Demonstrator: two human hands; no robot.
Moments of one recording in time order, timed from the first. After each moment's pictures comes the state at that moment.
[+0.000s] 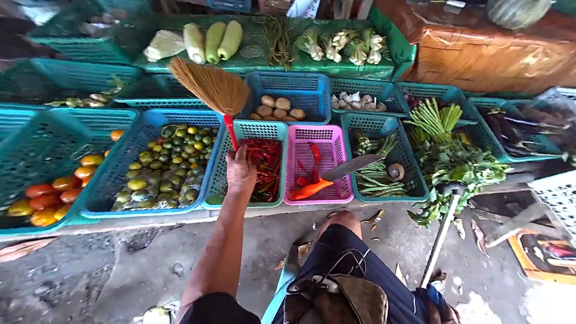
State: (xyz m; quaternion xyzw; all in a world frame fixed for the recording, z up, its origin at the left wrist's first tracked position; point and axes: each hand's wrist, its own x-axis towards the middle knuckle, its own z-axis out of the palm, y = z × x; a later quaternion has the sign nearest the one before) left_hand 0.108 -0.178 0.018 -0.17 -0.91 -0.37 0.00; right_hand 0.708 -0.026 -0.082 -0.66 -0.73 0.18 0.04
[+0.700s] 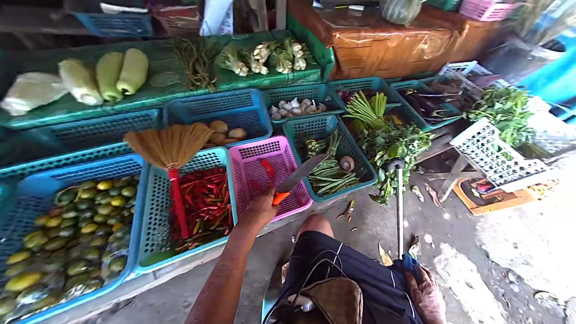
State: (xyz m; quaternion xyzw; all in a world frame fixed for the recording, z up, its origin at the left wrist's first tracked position) left_hand 0.201 -0.078 0.010 -0.46 -0.84 -0.10 -0.27; right_hand 0.715 -0.032 -0.096 -0.69 -0.69 0.20 0.11
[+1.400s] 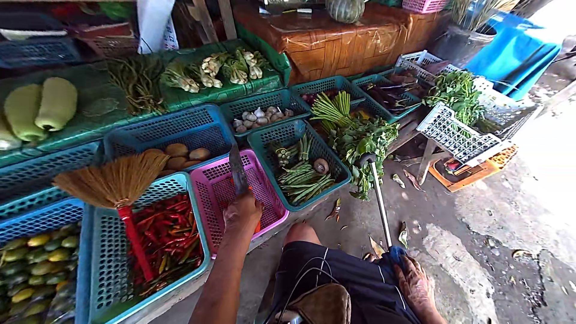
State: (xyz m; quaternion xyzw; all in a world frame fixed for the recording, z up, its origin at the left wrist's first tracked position) left_hand 0.234 -0.032 0.051 -0.40 -0.90 -0.04 -0.18; right_hand 0.713 -0.036 -0.090 -0.70 -0.69 0.17 0.06
